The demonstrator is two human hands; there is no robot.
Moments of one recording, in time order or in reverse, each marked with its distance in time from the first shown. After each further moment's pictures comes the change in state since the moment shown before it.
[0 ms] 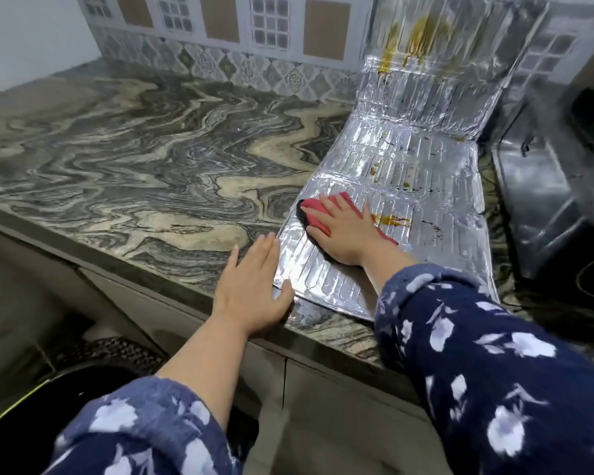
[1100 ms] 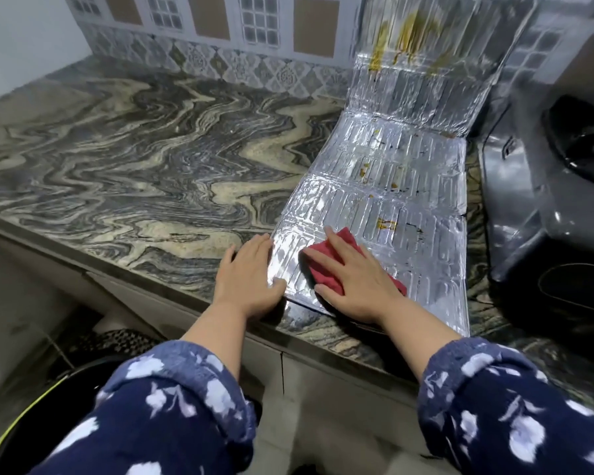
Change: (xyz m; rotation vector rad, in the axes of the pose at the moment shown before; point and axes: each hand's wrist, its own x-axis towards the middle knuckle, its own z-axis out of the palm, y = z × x) left_hand 0.016 0.007 -0.028 -0.095 -0.062 -0.087; right_hand -0.093 0.001 0.000 0.053 0.018 -0.140
